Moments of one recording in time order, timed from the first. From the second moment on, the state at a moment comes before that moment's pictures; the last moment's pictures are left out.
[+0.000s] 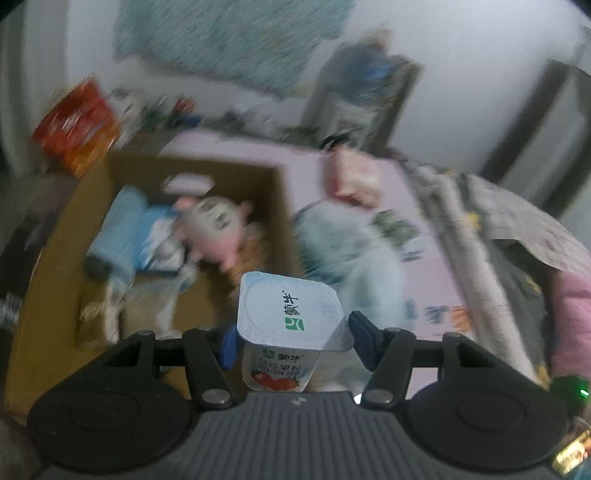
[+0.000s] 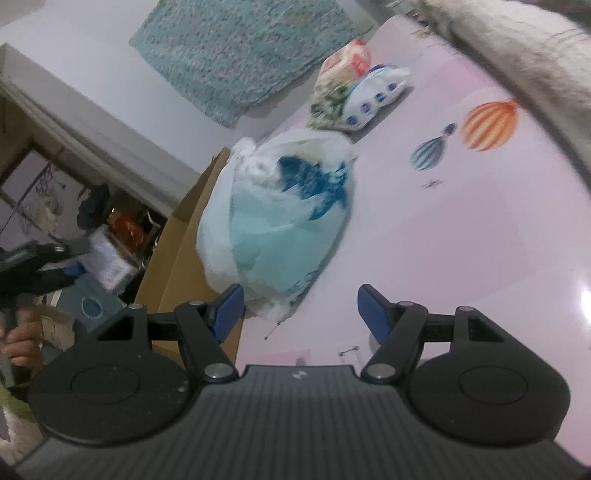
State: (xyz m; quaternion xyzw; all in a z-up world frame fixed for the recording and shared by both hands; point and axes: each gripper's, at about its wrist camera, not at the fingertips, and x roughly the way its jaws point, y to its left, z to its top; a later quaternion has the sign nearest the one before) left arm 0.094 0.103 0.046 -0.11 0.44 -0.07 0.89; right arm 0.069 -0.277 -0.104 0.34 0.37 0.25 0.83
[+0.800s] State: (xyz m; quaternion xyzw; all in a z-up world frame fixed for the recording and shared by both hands) left arm 0.194 0.147 -0.038 -0.09 0.49 0.04 0.87; right arm 0.069 -0.271 -0.103 0.35 0.38 0.23 0.83
